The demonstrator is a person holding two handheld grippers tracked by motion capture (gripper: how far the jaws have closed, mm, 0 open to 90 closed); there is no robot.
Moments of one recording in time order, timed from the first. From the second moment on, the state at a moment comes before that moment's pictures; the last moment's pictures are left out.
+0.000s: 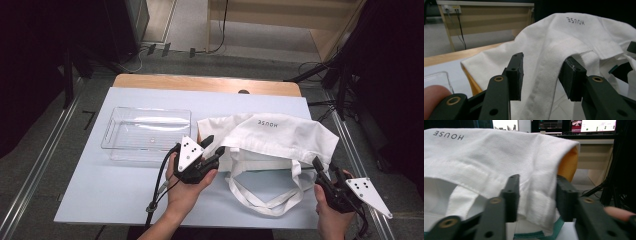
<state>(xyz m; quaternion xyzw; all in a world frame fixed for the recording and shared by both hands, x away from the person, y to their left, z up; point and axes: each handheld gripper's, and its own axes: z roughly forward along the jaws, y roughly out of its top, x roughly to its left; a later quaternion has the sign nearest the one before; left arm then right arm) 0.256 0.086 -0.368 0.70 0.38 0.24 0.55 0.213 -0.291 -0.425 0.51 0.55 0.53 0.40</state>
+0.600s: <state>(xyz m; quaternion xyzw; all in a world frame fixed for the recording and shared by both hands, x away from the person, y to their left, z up) 0.265 0.079 -0.358 0.70 0.37 0.22 0.57 0.187 -0.268 -0.399 0.47 0.54 0.57 0.41</state>
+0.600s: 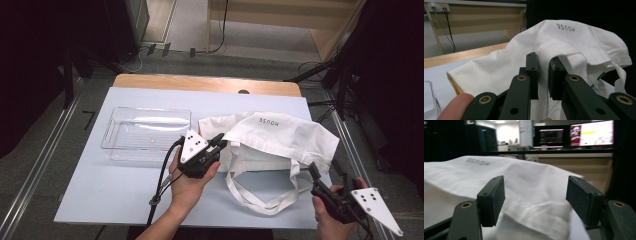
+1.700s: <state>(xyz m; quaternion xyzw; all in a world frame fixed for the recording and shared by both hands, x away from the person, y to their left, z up) 0.261 0.080 -0.347 0.70 0.35 0.20 0.59 0.210 -0.238 -0.404 0.46 0.60 0.52 0.41</state>
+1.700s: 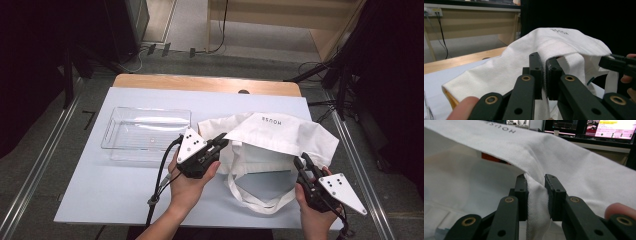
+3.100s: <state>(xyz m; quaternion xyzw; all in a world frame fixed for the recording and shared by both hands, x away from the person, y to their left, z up) 0.310 0.056 -0.363 0.71 0.34 0.18 0.58 0.256 -0.264 -0.373 0.47 0.57 0.54 0.40</state>
